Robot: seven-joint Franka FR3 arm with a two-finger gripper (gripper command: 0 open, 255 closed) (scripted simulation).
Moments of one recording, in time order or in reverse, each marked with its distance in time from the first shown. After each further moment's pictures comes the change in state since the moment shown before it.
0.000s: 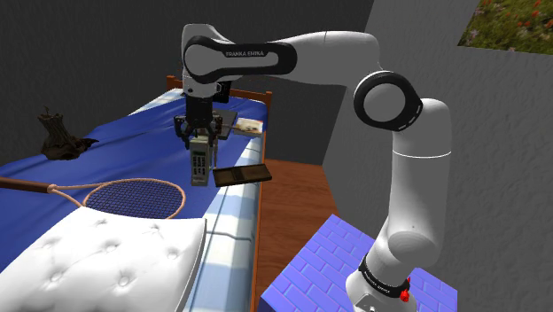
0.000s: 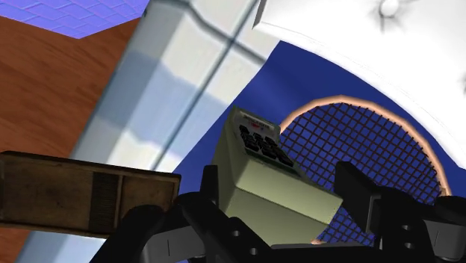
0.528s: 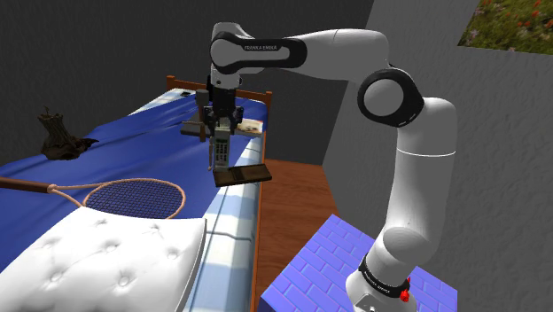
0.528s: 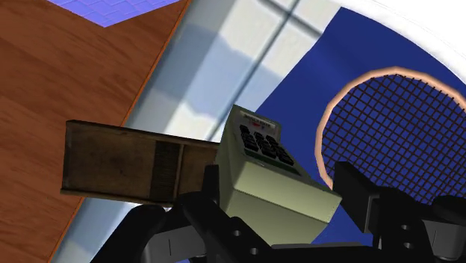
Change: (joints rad) arm -0.118 -0.038 -0.052 -0.015 0.017 -0.030 -0.166
